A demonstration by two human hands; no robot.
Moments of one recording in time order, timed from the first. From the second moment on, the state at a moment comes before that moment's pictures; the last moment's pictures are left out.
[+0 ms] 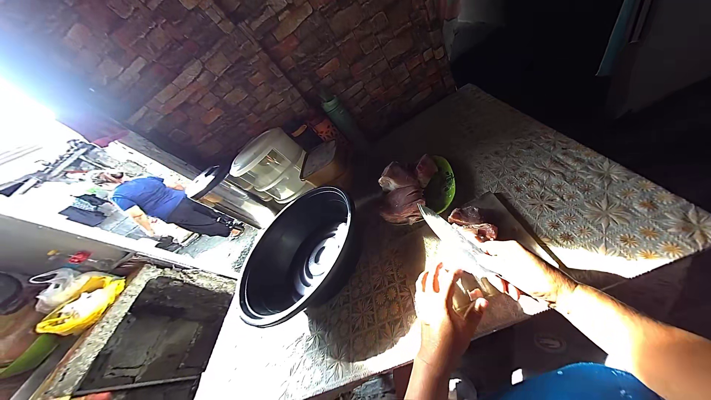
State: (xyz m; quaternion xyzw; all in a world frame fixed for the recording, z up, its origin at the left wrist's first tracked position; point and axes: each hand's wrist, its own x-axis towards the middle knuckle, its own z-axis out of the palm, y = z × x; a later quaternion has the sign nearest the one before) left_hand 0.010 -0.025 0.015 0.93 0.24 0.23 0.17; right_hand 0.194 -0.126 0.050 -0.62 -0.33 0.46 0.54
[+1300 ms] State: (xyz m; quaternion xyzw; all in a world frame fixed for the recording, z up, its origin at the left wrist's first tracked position) left_hand 0.021 -0.022 0.049 0.40 0.21 0.18 0.87; right_hand 0.192 -0.159 0.032 -0.47 -0.27 0.63 0.56
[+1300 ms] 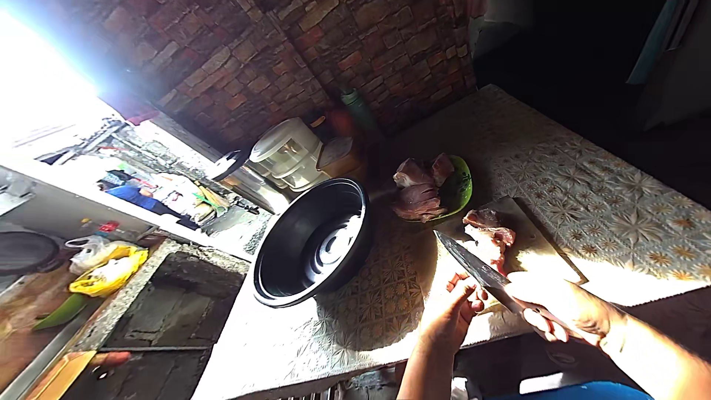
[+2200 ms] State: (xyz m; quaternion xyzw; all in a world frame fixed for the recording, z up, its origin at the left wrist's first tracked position) left_hand 0.032 0.067 0.095 0.91 0.28 0.27 0.13; right_hand 0.242 -0.189 0.003 -0.69 -0.22 0.23 0.65
